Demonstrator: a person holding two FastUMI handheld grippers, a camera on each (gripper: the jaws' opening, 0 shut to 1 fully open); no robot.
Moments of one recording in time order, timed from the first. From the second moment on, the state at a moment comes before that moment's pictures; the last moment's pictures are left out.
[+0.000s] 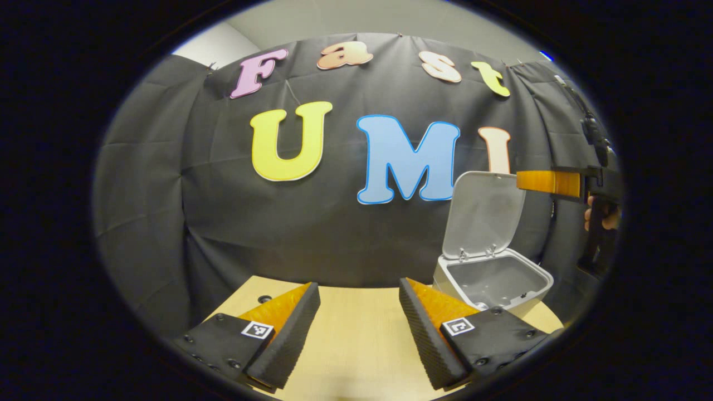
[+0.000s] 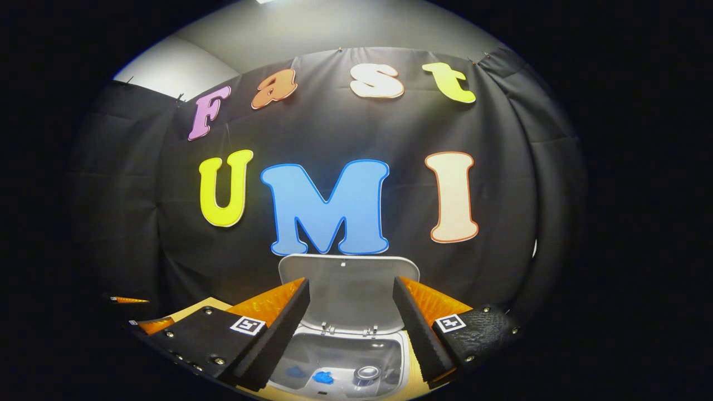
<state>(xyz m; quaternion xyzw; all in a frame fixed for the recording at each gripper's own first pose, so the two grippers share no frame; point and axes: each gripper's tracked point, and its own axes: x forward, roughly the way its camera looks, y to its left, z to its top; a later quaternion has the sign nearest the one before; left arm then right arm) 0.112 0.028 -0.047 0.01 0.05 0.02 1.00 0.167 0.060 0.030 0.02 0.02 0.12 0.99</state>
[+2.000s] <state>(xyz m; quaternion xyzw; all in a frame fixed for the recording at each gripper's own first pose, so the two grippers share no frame) 0.093 0.027 -0.043 0.00 0.05 0.02 1.00 0.149 0.060 -0.005 0.04 0.07 0.11 0.99</state>
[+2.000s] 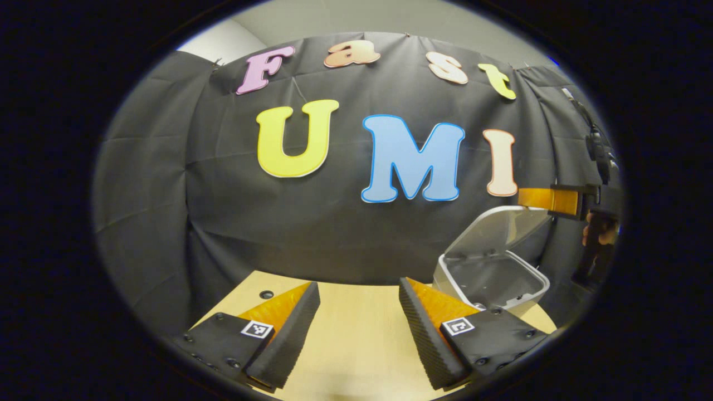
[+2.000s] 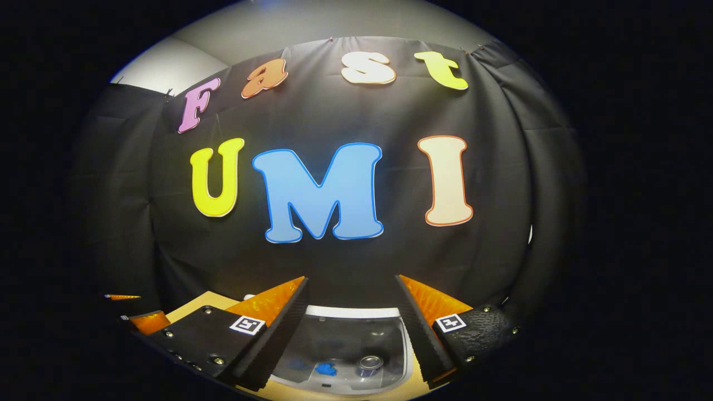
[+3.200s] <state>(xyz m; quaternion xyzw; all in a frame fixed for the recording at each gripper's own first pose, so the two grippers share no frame) 0.065 0.019 -0.056 0.00 0.06 0.02 1.00 0.098 0.063 -0.125 0.01 0.18 0.12 0.98</state>
